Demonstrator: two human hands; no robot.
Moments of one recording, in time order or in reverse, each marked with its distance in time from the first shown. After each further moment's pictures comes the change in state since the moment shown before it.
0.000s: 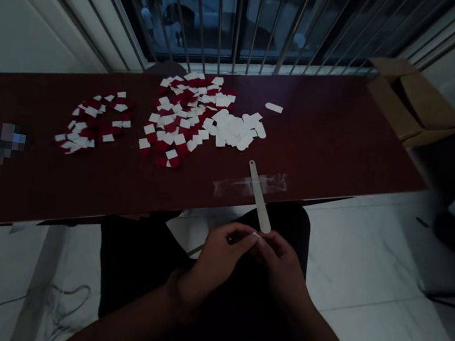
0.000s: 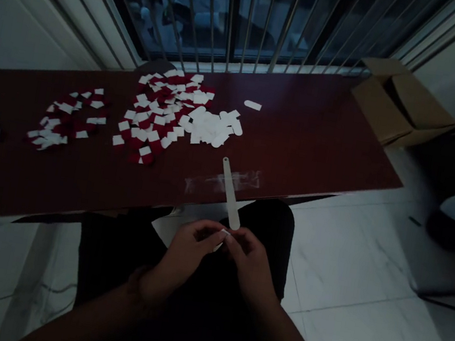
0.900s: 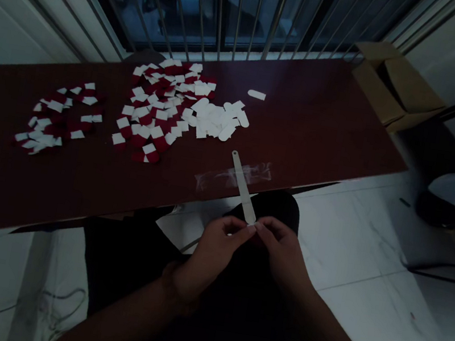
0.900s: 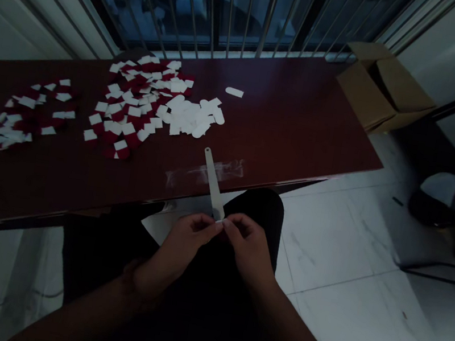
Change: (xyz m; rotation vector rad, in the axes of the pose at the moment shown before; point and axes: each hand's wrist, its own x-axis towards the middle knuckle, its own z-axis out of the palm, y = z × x) left_hand 0.011 -0.006 0.017 0.010 -0.069 -0.087; right_hand 0.003 -0.036 -0.015 -0.088 0.046 -0.039
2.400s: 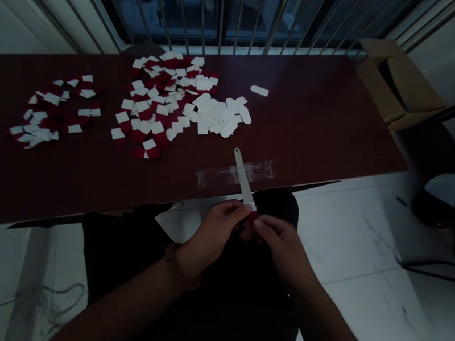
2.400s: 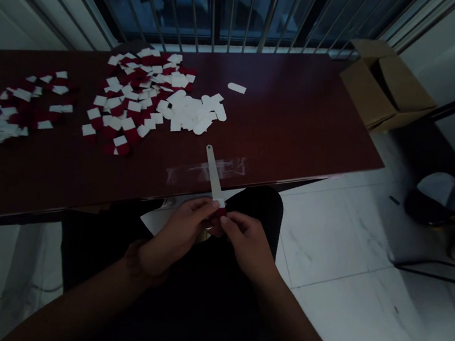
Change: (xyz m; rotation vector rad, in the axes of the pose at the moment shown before) left_hand 0.019 0.017 0.000 -0.355 -0.145 0.017; right_hand 0.000 -0.022 -0.001 -0.110 -0.154 0.026
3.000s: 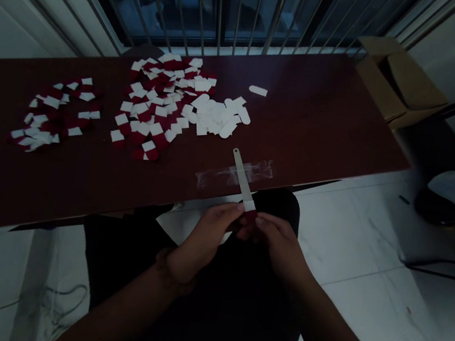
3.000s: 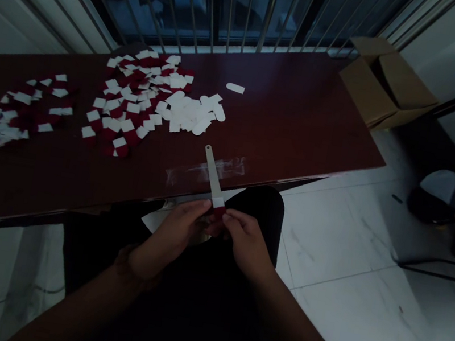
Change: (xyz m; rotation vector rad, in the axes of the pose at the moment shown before) left_hand -0.007 0.006 -0.008 0.067 -0.051 0.040; right_hand 0.006 0.003 0.009 0.125 -0.012 0.012
